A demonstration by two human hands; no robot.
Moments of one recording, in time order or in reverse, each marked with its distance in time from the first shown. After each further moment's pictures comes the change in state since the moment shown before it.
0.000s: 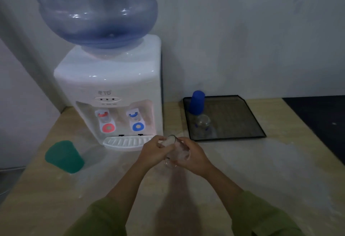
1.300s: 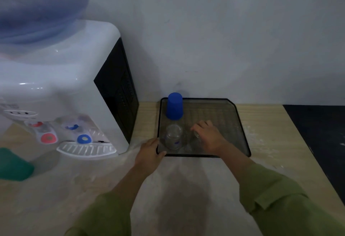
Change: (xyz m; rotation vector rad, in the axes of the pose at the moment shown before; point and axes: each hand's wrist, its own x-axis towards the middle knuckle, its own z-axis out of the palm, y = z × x) left_hand 0.092 0.015 0.132 0.481 0.052 0.097; right_hand 0.120 0.100 -0.191 -0.936 -0.207 -0.151
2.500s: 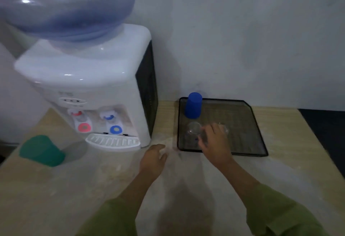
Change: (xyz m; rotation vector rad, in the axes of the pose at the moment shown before) left_hand -0.054 -0.040 -0.029 -0.137 0.159 -0.069; right_hand -0.035 -0.090 0.006 0.192 0.525 0.083
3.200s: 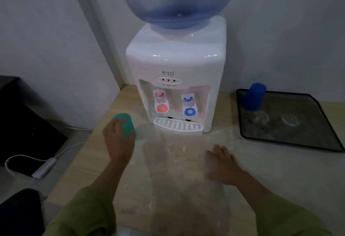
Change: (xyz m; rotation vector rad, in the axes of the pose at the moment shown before) left_hand -0.061 -0.168 -0.238 0.261 0.614 -0.162; right_hand -0.077 -0.145 0.120 -0.104 -0.881 0.068
